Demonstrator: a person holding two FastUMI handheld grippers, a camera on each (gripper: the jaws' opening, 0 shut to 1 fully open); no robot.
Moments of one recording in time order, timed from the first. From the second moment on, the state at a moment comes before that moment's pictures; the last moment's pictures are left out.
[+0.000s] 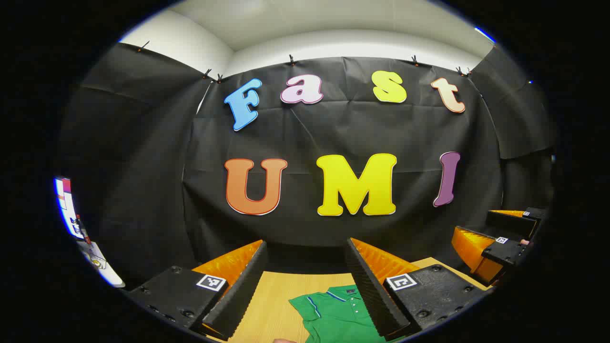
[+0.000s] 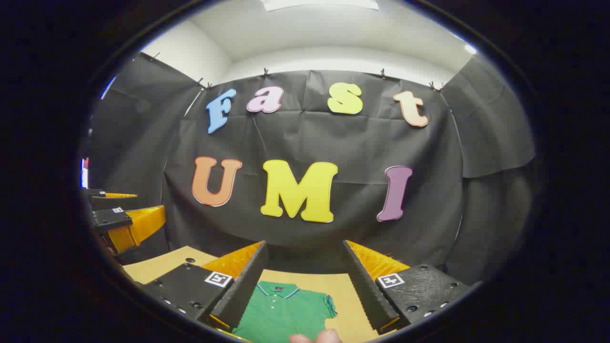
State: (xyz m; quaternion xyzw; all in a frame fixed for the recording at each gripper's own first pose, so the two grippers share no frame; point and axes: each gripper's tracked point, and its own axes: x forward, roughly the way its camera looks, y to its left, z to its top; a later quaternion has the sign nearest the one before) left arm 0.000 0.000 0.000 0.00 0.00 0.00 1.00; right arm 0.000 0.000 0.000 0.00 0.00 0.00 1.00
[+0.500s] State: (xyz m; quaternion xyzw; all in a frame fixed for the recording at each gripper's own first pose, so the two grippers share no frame) left arm 0.002 -0.002 -0.006 0.00 0.01 0.01 1.00; right arm 0.002 -0.014 -0.004 0.02 0.01 -0.01 1.00
